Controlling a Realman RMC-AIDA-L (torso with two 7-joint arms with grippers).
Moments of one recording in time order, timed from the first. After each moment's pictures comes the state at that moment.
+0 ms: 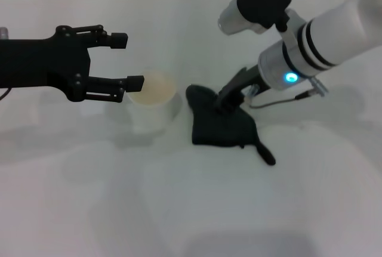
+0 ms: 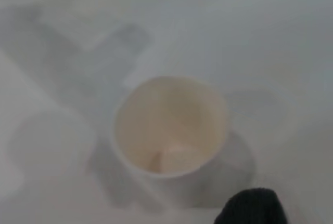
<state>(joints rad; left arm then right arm) -0.47 -2.02 0.88 1.09 1.85 1.71 -1.56 0.83 2.02 -1.73 -0.92 -2.14 -1.01 2.47</state>
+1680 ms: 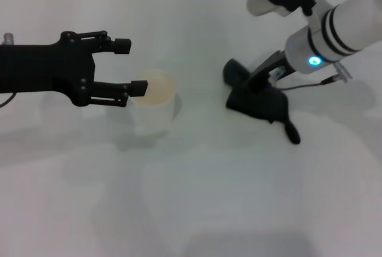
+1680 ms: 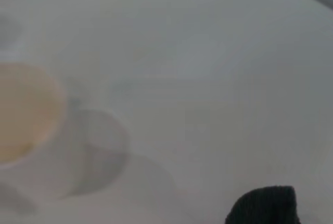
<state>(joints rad) -0.47 -2.04 0.88 1.08 1.87 1.70 -1.56 0.84 2.03 -1.58 -0.85 -2.33 -1.00 2.52</state>
